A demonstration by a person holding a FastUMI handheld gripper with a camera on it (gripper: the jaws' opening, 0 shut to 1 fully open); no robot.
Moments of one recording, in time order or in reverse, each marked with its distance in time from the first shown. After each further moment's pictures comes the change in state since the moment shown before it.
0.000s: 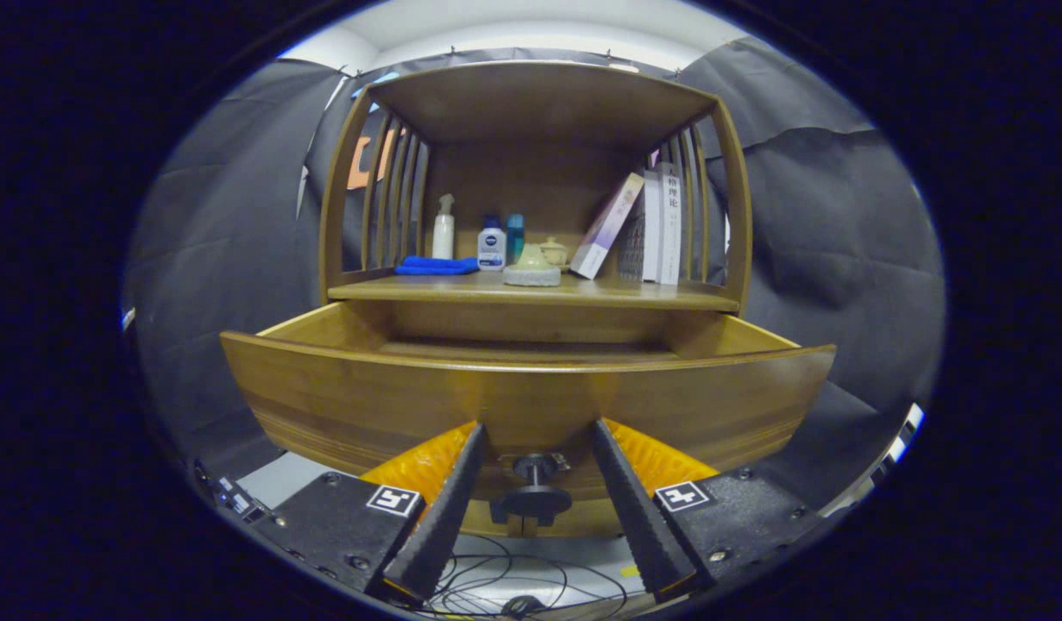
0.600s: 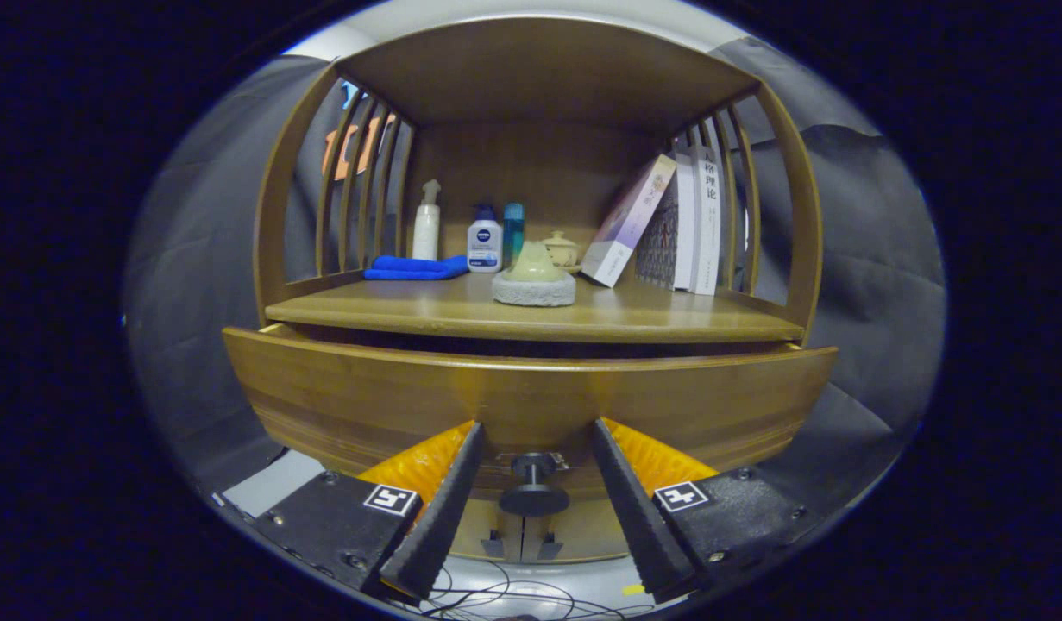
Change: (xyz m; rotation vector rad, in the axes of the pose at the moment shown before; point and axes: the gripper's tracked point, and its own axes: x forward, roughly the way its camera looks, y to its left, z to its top) arm 0.105 0.003 0.029 -0.005 0.034 -0.006
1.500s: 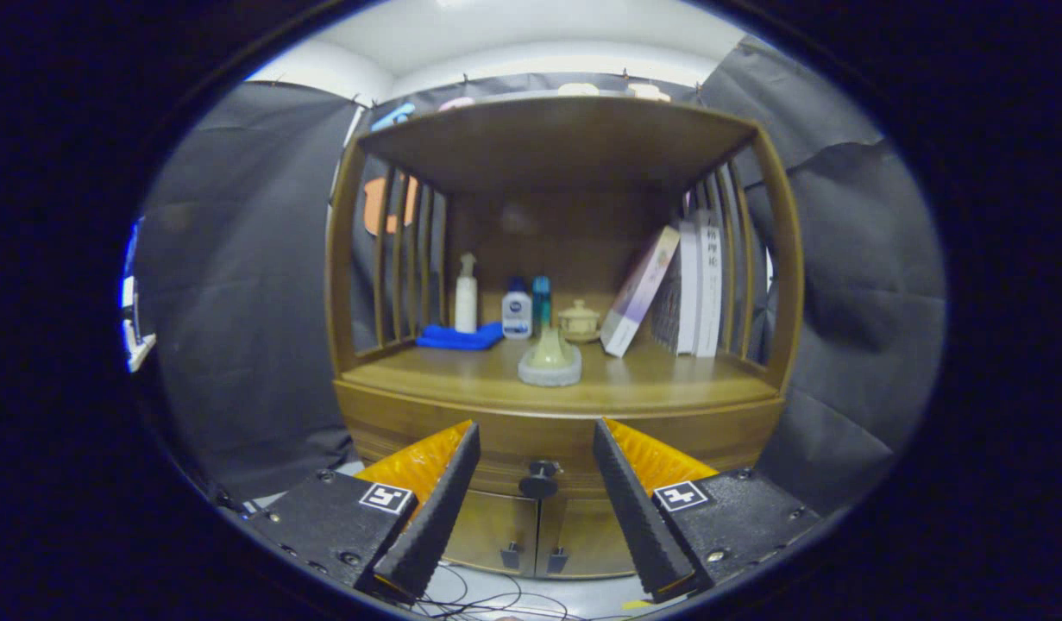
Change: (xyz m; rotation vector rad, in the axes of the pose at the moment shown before) arm -0.122 -0.011 0.081 0.009 -0.185 0.200
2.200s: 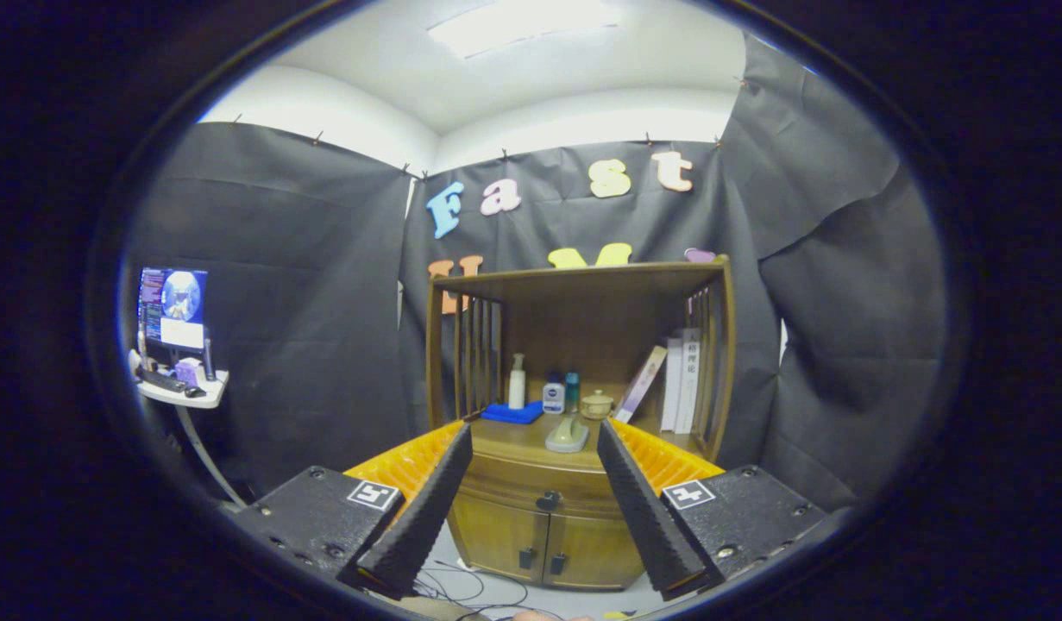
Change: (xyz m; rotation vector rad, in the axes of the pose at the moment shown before) arm -0.196 -0.031 0.125 0.001 -0.164 0.167
